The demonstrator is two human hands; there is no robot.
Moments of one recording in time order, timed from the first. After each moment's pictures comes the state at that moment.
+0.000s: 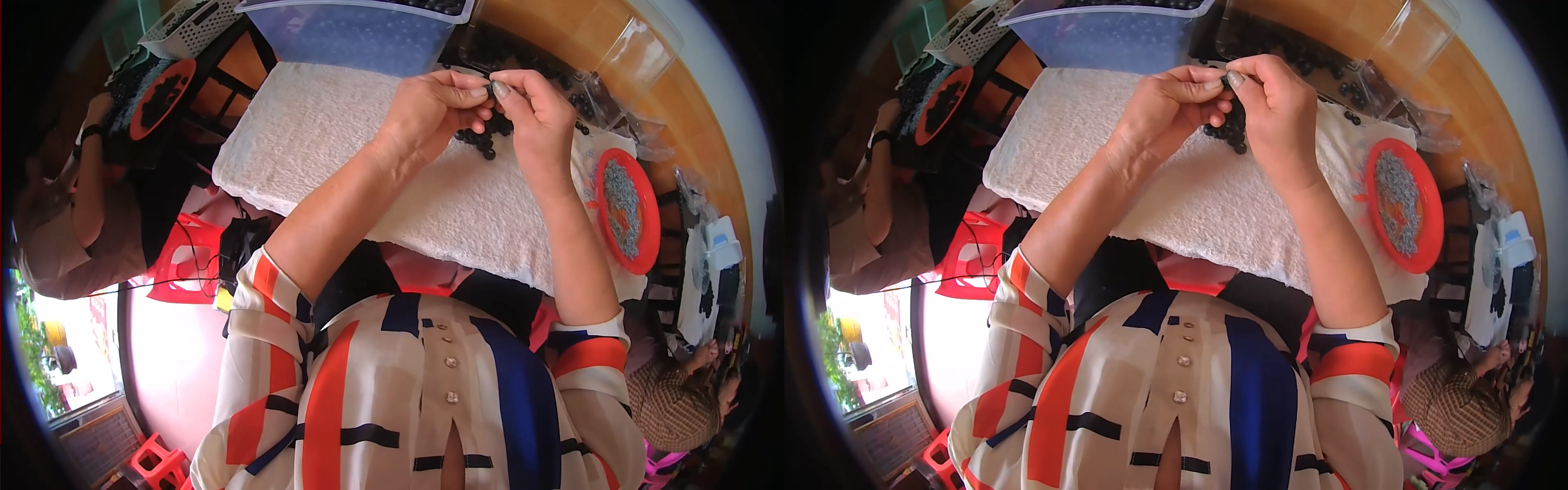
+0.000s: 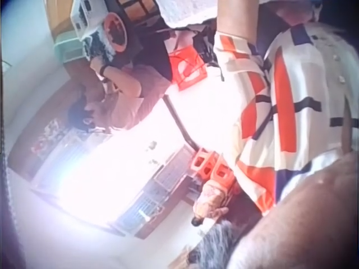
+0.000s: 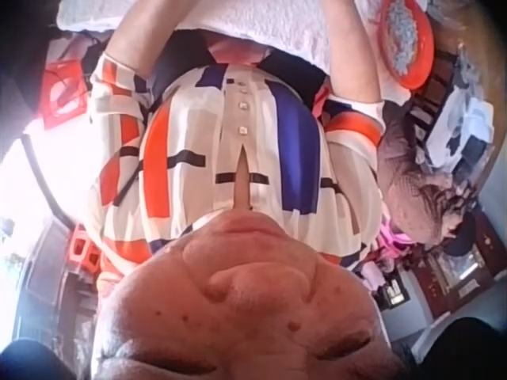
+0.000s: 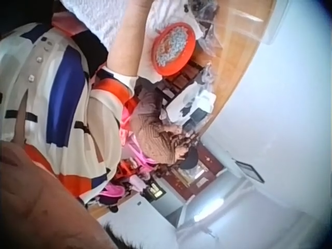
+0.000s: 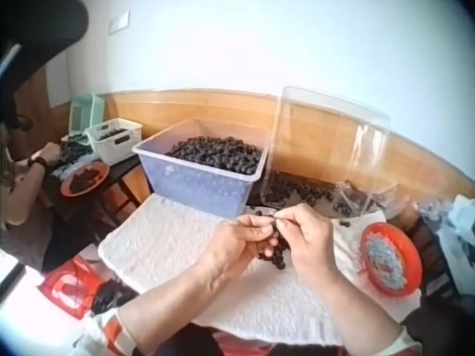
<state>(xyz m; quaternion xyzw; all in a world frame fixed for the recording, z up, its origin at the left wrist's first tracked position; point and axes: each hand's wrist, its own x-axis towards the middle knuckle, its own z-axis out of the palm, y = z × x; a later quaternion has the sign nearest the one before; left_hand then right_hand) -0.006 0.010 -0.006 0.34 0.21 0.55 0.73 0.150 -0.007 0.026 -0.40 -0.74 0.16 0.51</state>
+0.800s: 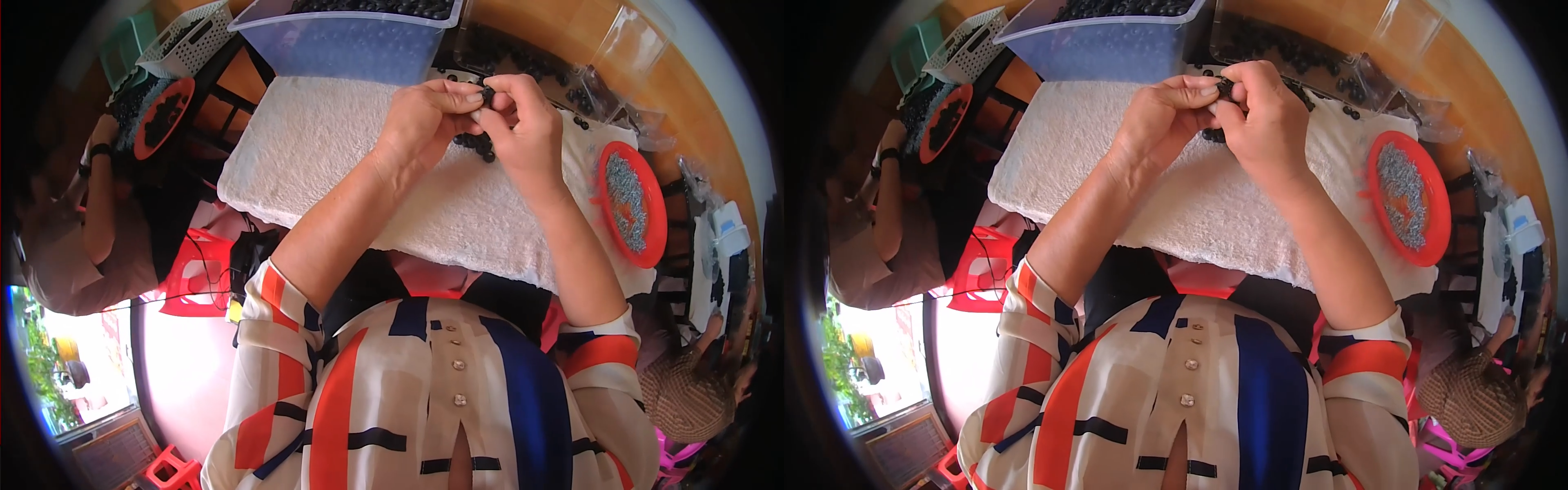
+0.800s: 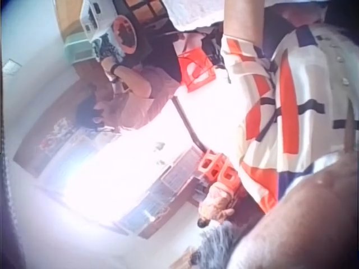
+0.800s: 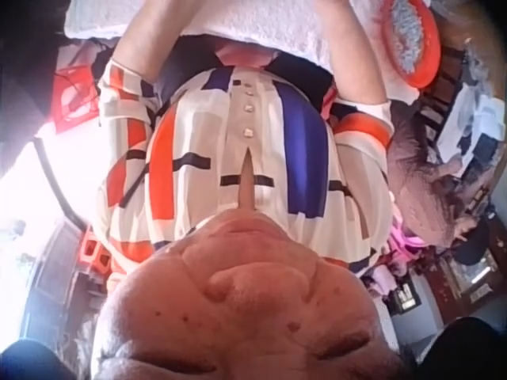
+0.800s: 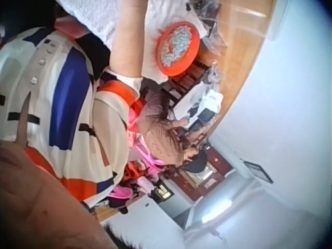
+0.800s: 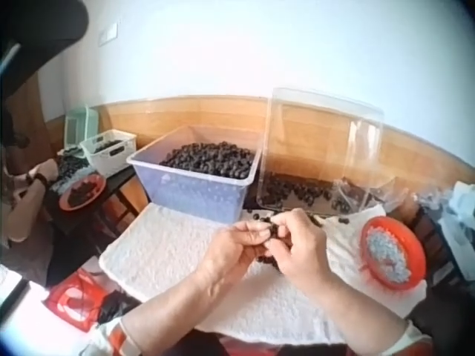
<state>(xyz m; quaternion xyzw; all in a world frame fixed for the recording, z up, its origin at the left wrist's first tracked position) -0.007 0.008 -0.007 0.36 0.25 0.53 0.72 0.143 -0.013 0.014 -0.41 -0.75 0.09 0.50</state>
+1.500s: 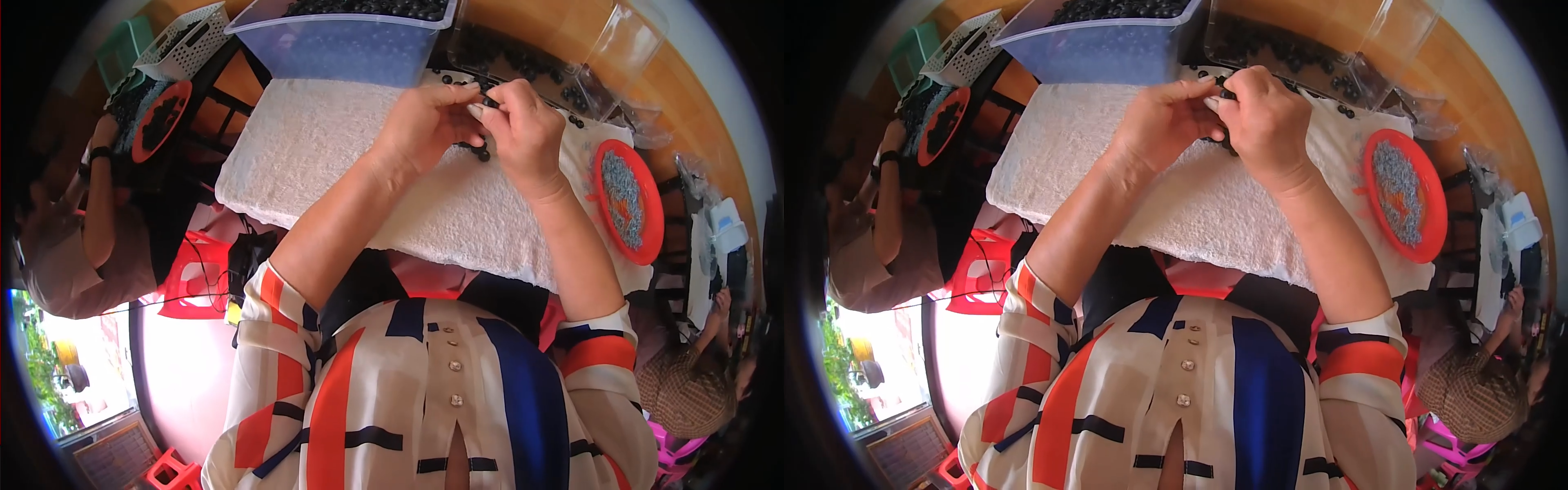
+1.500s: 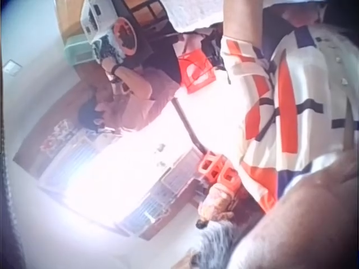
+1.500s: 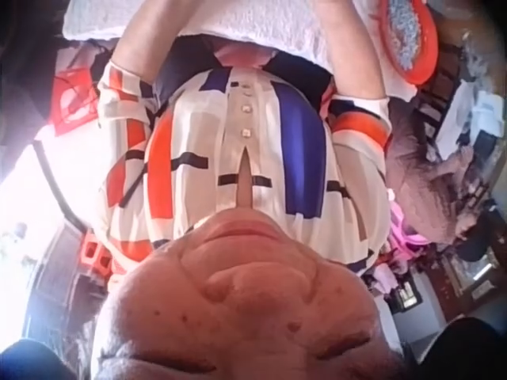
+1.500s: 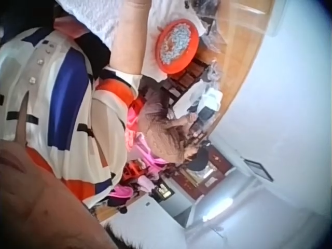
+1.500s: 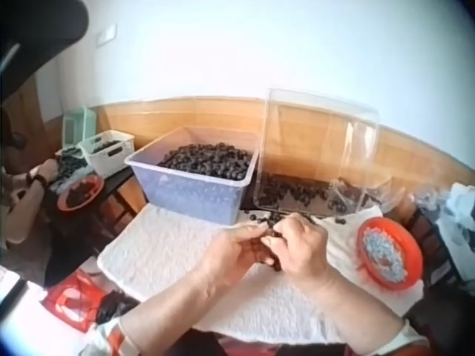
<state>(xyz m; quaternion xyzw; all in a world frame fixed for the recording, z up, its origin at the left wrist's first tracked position) -0.005 0.000 0.002 0.33 0.22 0.51 0.77 0.153 -0.003 0.014 -0.34 -0.80 -0.14 0.48</state>
